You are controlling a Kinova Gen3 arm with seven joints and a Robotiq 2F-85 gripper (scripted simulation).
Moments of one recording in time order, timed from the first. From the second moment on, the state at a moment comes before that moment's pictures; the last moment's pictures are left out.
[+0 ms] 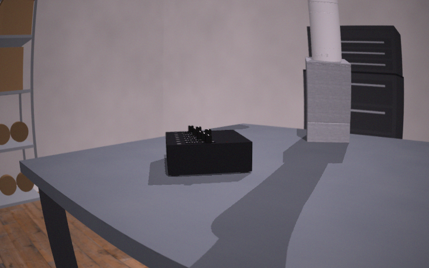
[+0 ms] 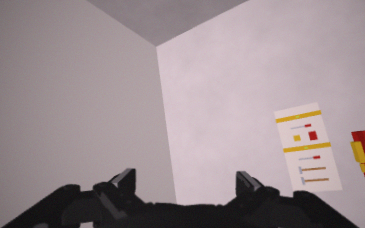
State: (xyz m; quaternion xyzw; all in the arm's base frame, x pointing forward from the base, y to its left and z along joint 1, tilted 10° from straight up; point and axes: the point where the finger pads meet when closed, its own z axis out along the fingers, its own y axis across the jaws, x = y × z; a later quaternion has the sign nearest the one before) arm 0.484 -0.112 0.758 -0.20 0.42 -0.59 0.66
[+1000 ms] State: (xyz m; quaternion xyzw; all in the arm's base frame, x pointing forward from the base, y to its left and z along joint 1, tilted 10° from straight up) arm 0.582 -0.116 0.457 -0.40 0.66 -0.34 0.53
